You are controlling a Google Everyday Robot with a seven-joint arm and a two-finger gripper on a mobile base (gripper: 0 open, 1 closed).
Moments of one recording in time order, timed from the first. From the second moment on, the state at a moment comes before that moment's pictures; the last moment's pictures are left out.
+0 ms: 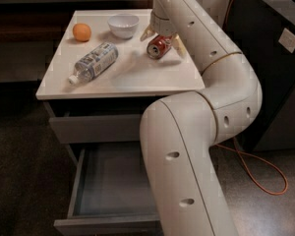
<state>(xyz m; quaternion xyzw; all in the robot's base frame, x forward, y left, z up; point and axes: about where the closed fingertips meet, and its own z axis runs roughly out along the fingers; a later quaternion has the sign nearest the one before) 0.810 -0.088 0.854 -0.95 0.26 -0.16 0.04</state>
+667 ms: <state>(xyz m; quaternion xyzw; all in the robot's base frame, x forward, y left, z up) 0.814 -0.086 0.862 -0.95 0.26 -0.17 0.05</state>
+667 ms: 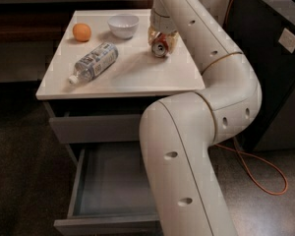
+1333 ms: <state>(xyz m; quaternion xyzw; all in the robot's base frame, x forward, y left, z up) 0.782 -0.073 0.930 -0.95 0.24 -0.18 0.13</state>
